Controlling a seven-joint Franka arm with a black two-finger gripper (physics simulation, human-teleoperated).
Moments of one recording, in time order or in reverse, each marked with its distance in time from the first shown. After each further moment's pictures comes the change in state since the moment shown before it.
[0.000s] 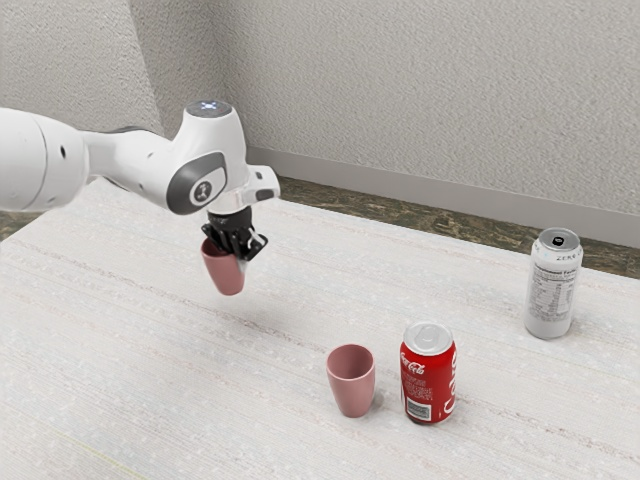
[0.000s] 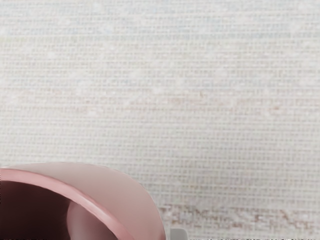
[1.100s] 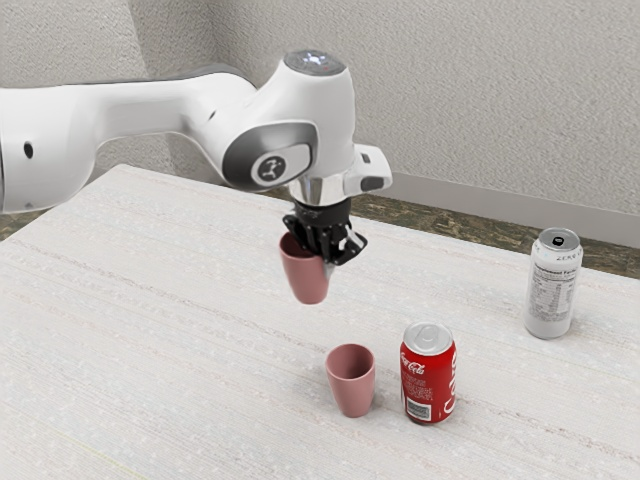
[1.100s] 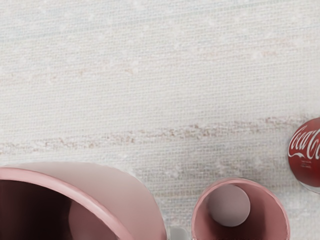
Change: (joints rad) arm -0.003 -0.143 -0.441 0.098 0.074 -0.316 -0.312
